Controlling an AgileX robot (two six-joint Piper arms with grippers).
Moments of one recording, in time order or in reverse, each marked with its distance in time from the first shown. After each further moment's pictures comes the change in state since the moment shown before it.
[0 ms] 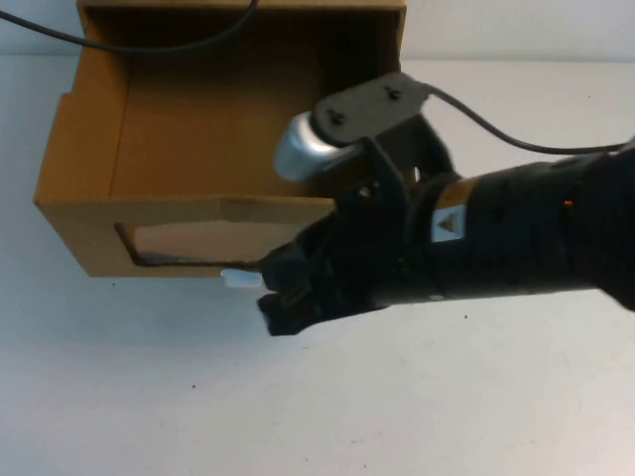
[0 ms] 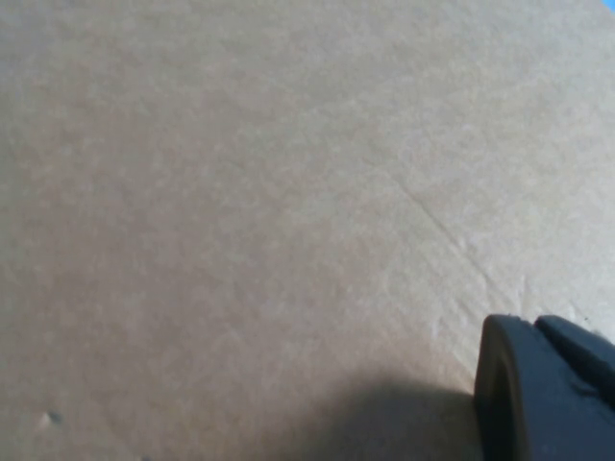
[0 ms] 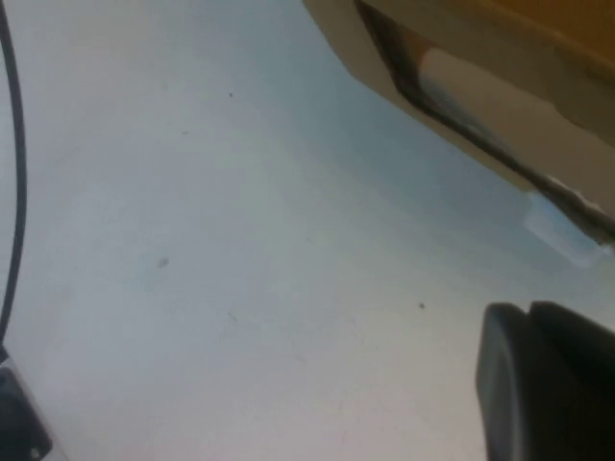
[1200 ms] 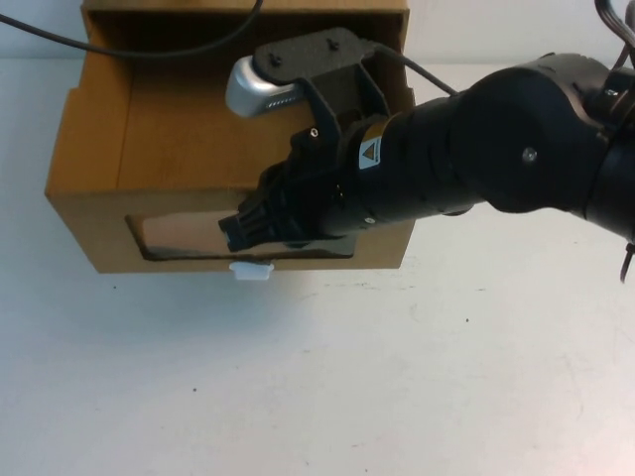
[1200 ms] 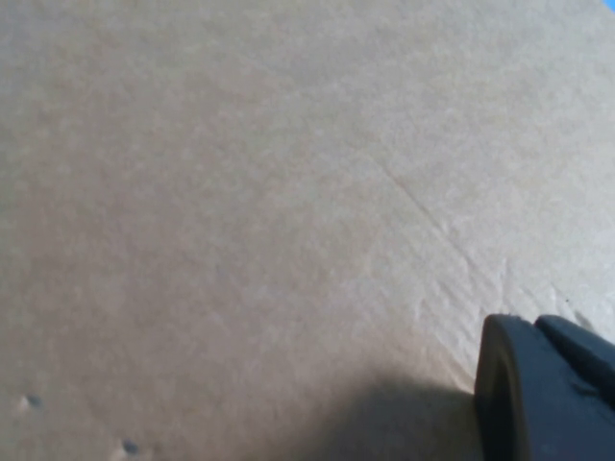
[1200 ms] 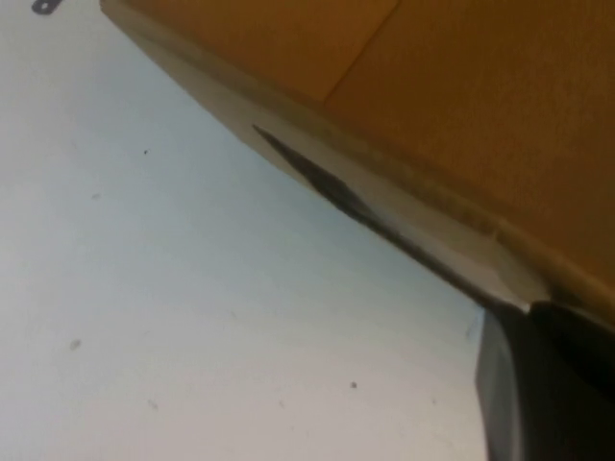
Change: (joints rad) right arm -0.058 0.227 -0.231 -0.060 0.028 0.039; left arm 0.000 0.000 0.000 -0.010 0.023 0.000
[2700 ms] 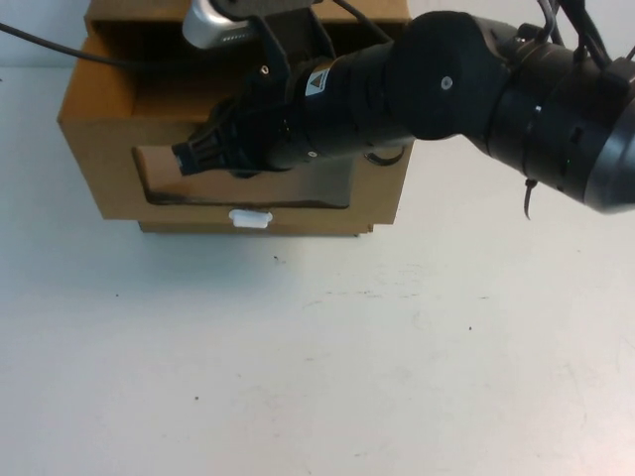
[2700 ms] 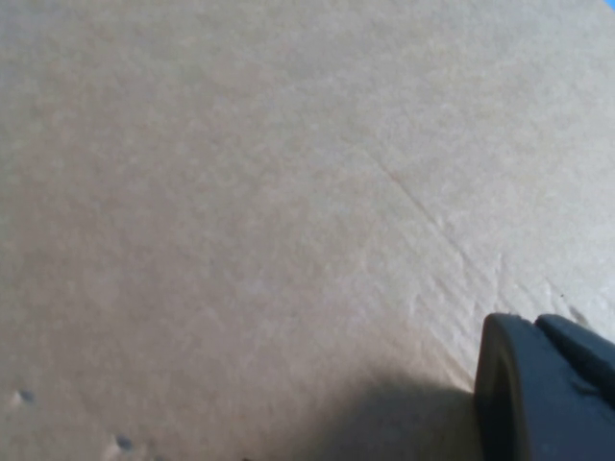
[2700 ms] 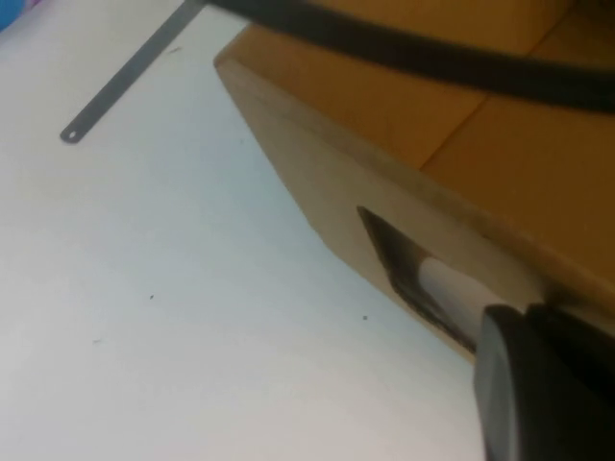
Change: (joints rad) right arm -0.059 0.204 -0.256 0.180 -0.047 -0.198; left arm 0.000 0.000 -0.001 -0.004 0.011 0.000
